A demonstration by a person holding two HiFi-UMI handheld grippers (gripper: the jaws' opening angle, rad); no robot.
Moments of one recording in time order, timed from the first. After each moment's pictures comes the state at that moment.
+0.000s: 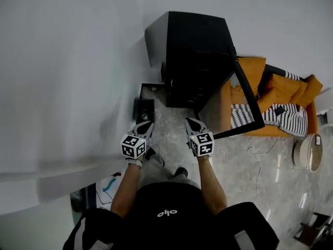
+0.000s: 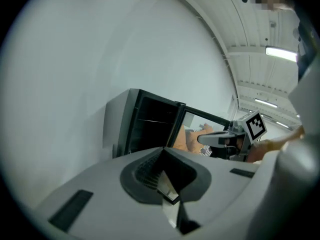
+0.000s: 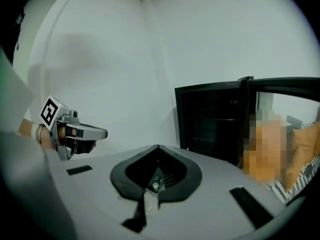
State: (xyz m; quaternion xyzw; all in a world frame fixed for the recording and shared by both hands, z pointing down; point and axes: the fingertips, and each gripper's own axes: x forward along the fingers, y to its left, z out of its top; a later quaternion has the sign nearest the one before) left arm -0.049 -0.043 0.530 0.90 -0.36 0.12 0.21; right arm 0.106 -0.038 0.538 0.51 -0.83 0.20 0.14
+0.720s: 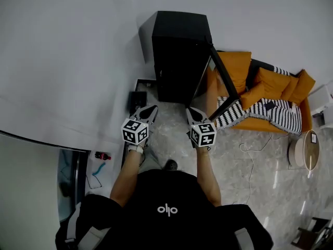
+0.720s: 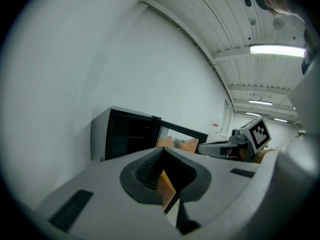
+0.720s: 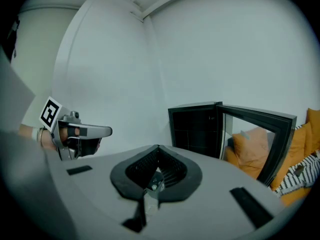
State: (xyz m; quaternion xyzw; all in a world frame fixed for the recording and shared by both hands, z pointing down) left arm 0.068 0.092 0.445 0.91 -0.37 0.07 0.15; right arm 0.208 0.107 0.462 0.52 -0.83 0.16 0.09
